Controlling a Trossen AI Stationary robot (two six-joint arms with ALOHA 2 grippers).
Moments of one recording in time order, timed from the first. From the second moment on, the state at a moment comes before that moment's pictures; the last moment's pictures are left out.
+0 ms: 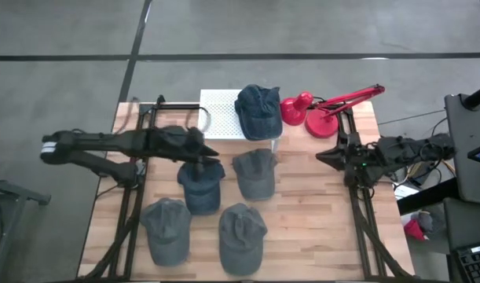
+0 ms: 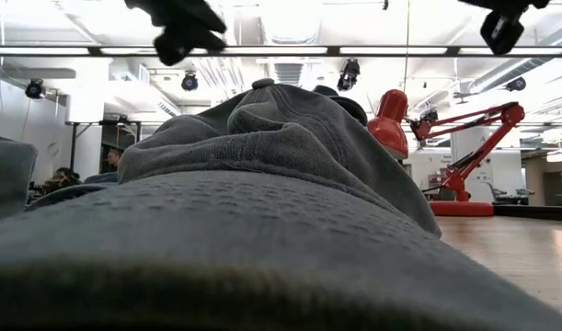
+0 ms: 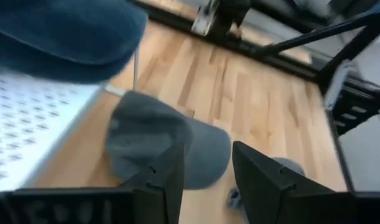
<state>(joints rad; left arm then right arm) 0.03 1.09 0.97 -0.36 -0.03 -0.35 0.28 0.37 0.60 -0.37 0.34 0.52</state>
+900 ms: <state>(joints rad) -0.11 1.74 1.66 -1.32 -0.07 -1.29 0.28 0.14 0.49 -0.44 0.23 0.43</state>
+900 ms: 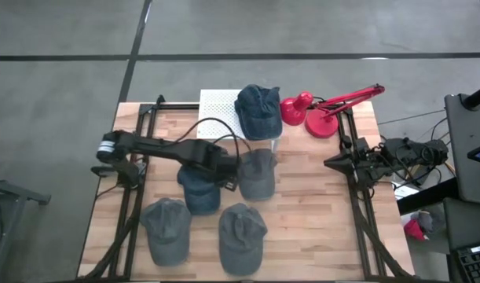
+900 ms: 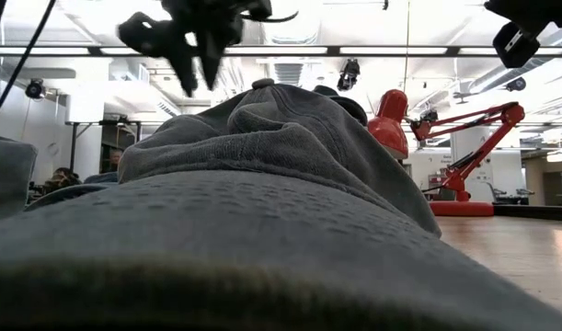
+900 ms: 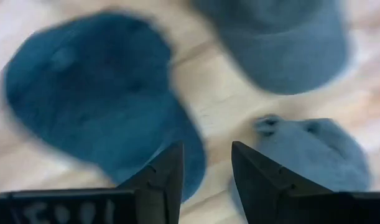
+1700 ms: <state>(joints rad) -0.19 1.80 1.55 -1.42 -0.07 -1.57 0.28 0.14 0.50 -0.50 0.23 0.44</state>
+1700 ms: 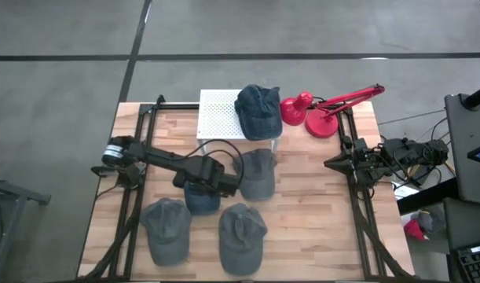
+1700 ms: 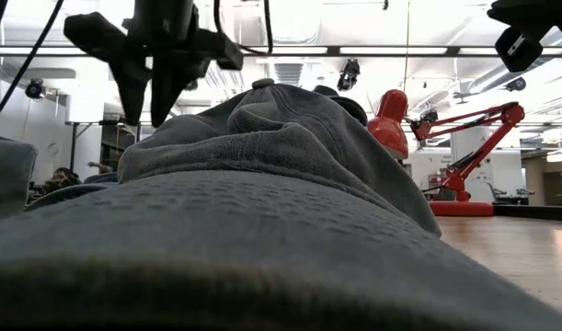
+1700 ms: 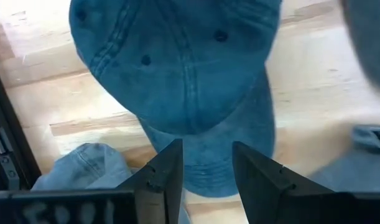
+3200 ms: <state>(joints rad) -0.16 1.63 0.99 -0.83 -0.24 -1.80 0.28 0.15 0.50 -0.50 0.23 0.50</state>
